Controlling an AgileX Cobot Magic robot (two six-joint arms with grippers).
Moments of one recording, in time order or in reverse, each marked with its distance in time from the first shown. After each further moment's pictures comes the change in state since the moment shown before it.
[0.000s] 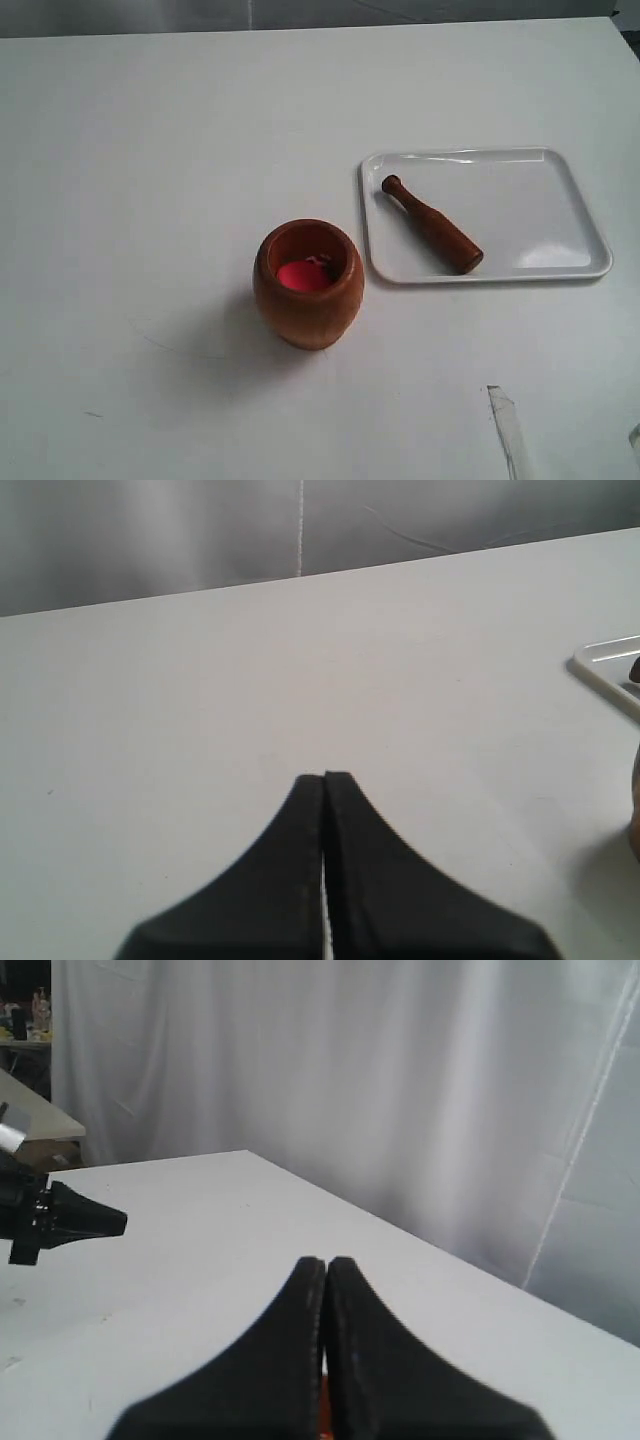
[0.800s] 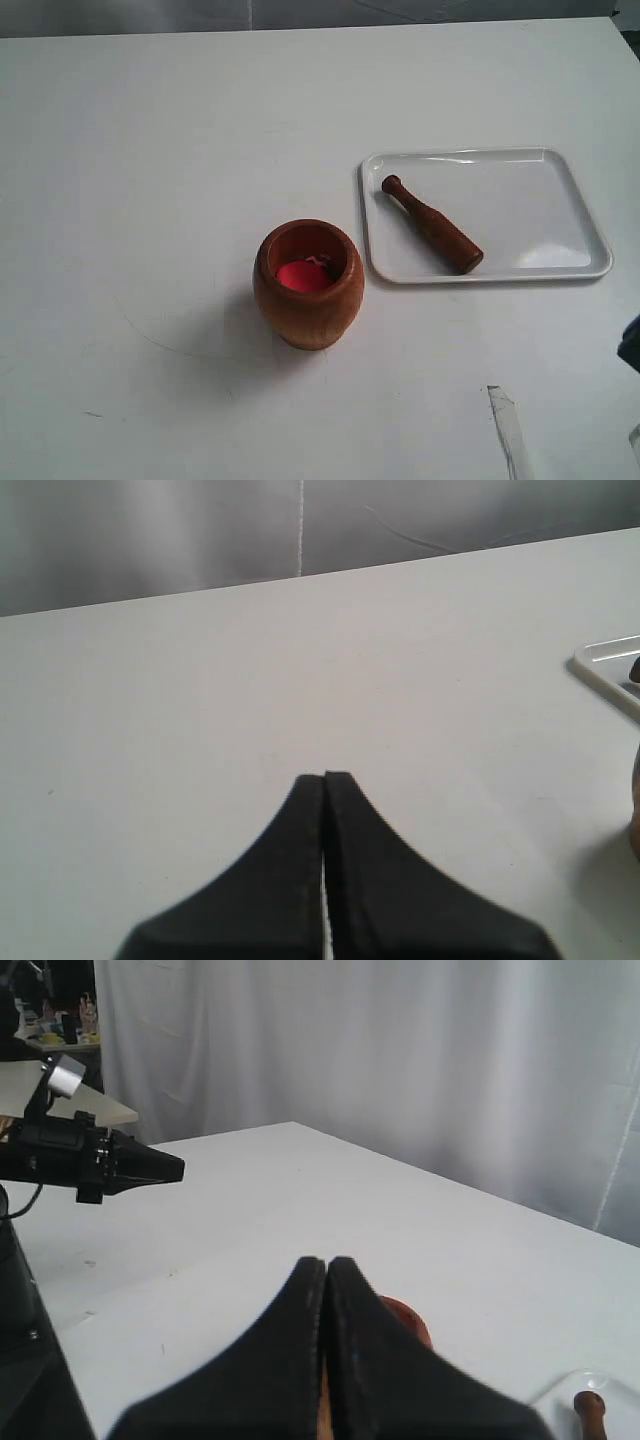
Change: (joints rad) left arm 0.000 0.000 0.000 0.000 0.000 0.000; right arm 0.000 -0.198 0.207 0.117 0.056 0.000
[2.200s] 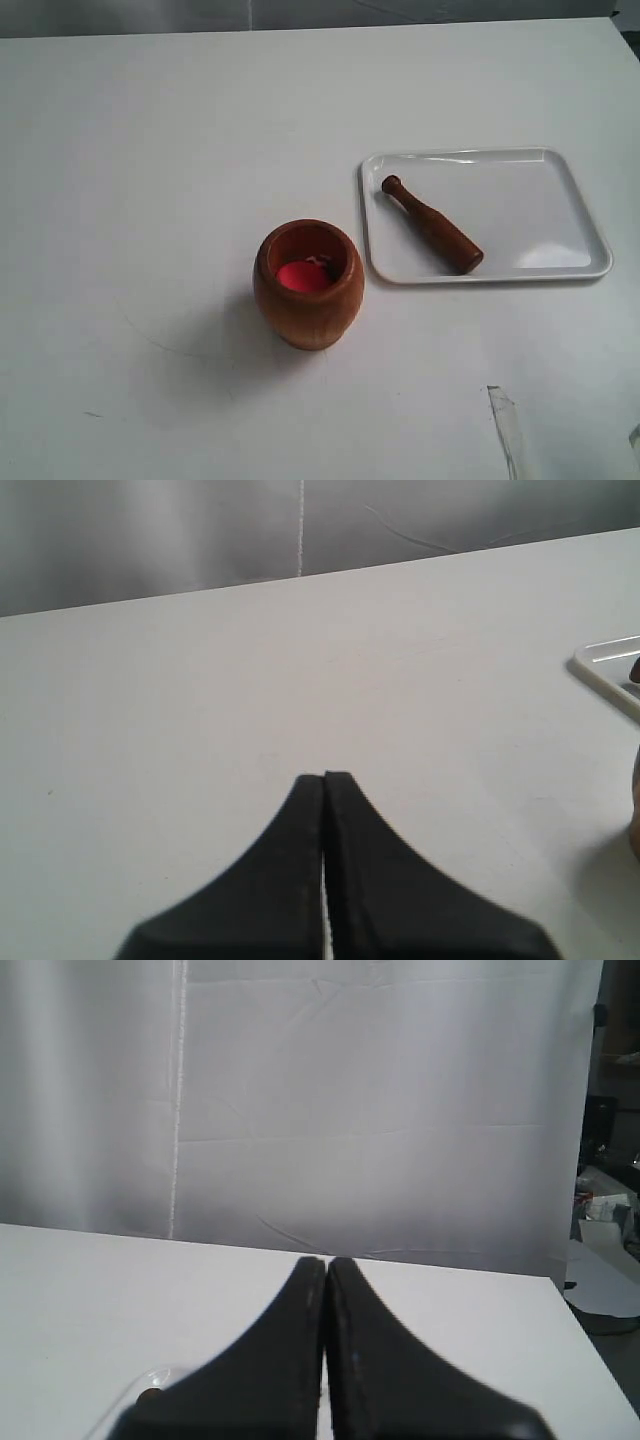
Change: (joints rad) left arm 0.000 0.000 0.000 0.000 0.000 0.000; right arm -0.488 -0.010 0.205 0.052 -0.404 -0.142
